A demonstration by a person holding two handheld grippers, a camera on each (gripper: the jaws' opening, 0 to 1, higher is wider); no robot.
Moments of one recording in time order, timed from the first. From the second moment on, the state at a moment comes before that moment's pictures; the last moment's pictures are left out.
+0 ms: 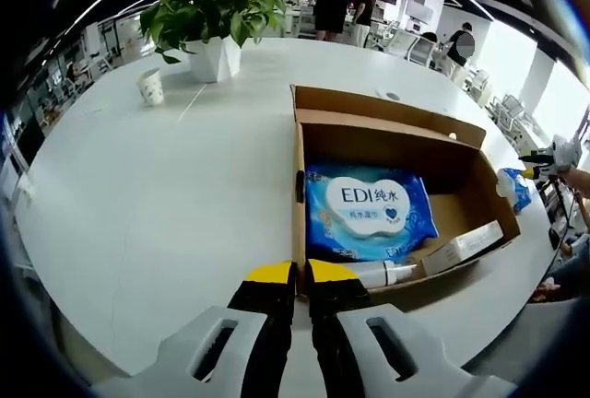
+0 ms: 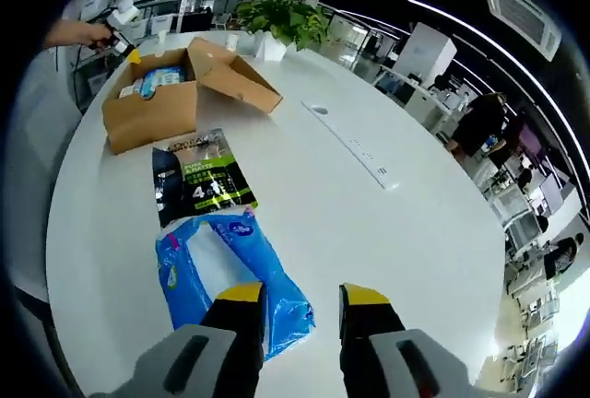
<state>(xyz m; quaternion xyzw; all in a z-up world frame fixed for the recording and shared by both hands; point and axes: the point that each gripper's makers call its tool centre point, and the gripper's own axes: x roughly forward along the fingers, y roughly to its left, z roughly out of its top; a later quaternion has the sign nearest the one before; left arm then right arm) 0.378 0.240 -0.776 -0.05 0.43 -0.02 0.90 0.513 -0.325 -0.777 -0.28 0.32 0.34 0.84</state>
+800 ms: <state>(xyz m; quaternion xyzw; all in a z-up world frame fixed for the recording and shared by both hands) 0.378 0.242 -0.778 -0.07 0.42 -0.02 0.91 0.450 -0.322 -0.804 -0.16 0.37 0.26 0.88</state>
